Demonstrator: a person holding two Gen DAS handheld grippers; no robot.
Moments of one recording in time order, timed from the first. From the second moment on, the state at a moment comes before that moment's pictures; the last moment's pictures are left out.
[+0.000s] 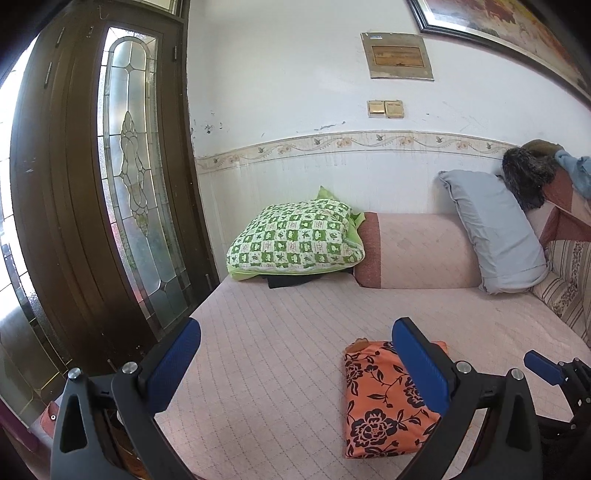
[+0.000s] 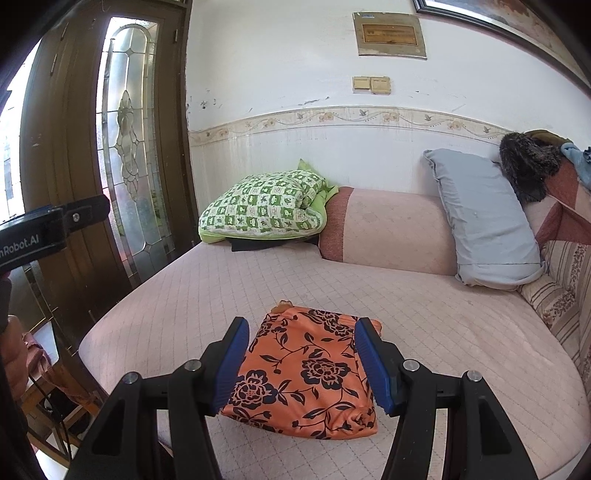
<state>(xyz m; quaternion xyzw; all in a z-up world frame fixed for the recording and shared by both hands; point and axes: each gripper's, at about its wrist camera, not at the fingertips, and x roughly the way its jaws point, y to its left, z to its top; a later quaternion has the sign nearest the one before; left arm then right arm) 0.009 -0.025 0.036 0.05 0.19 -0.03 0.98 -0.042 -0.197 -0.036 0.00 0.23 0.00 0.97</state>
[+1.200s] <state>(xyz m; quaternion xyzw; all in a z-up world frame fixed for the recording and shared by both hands) 0.013 -0.030 0.048 0.06 0.22 -0.07 0.97 -0.034 -0.202 -0.024 0.05 0.23 0.00 0.97</state>
